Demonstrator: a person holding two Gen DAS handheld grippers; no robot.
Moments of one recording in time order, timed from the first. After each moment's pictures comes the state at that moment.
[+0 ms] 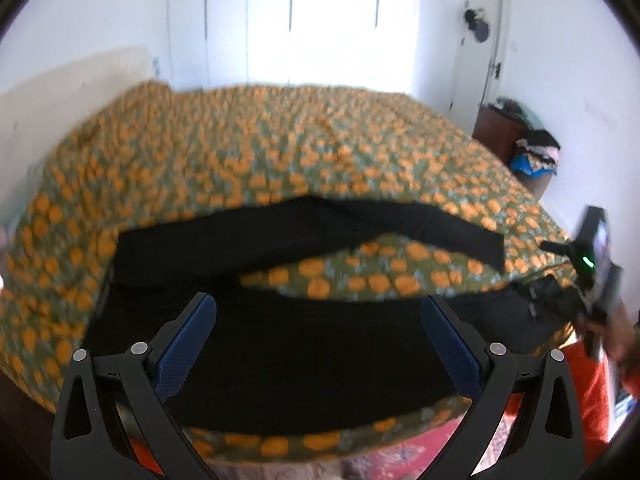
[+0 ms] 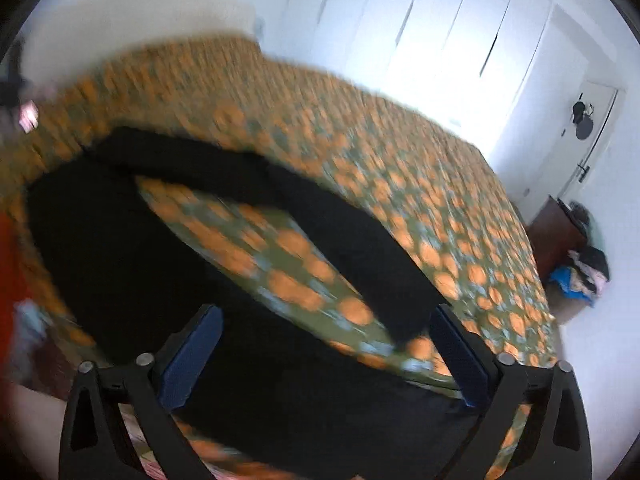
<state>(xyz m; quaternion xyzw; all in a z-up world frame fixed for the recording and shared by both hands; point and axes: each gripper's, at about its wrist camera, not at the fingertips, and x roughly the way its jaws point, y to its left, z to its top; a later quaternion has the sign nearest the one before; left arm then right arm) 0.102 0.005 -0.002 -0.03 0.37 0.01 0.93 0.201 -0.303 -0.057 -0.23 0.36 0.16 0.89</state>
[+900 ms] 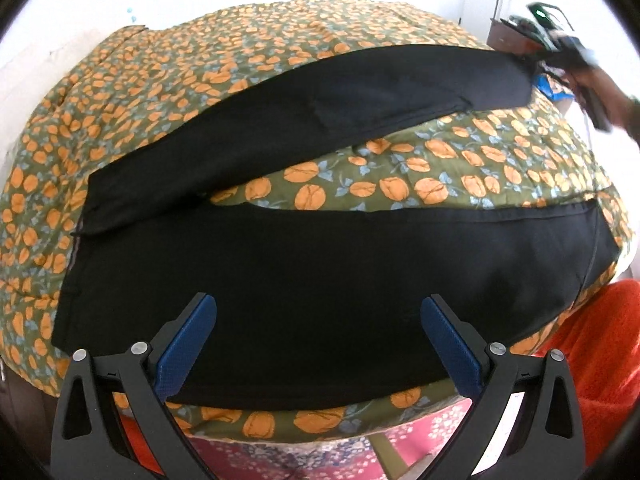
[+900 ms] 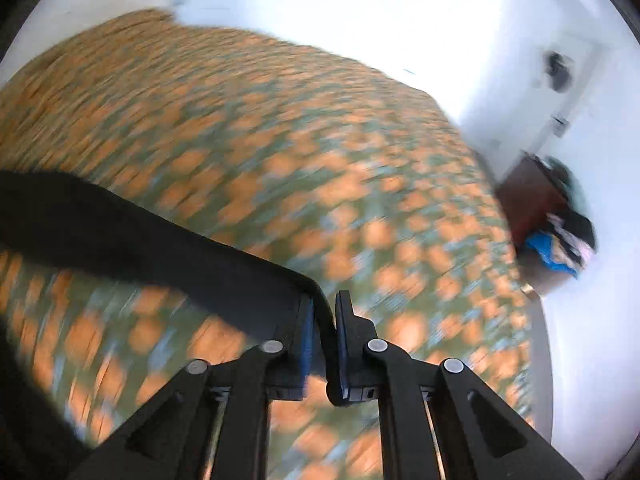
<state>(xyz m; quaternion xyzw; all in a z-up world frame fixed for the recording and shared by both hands) 0.147 -0.037 -0.082 0.02 0.50 0.01 0.87 0.491 -0.397 -0.050 -0.19 0.42 0.06 0.89</state>
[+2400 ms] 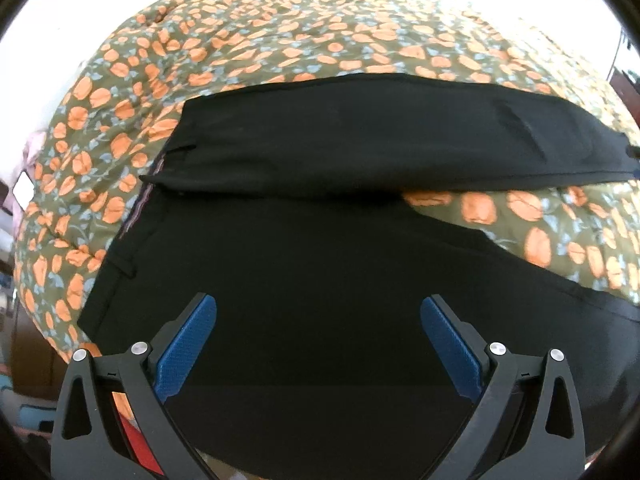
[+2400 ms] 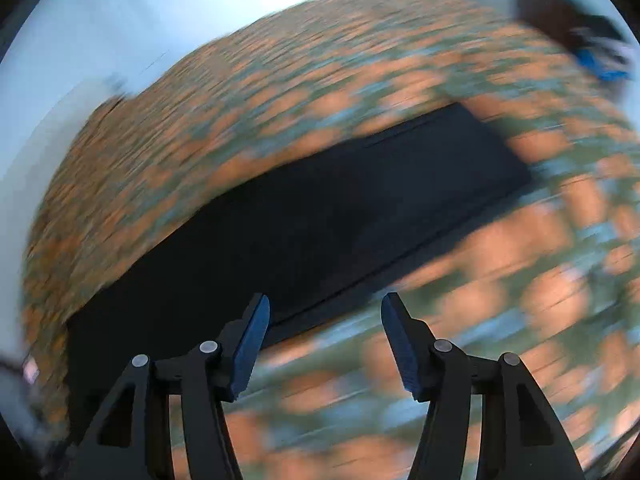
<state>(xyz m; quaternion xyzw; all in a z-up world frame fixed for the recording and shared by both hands) 0.209 0.123 -0.153 -0.05 0.52 0.20 0.83 0.489 -0.314 -0.128 0.13 0.53 0.13 0.83</state>
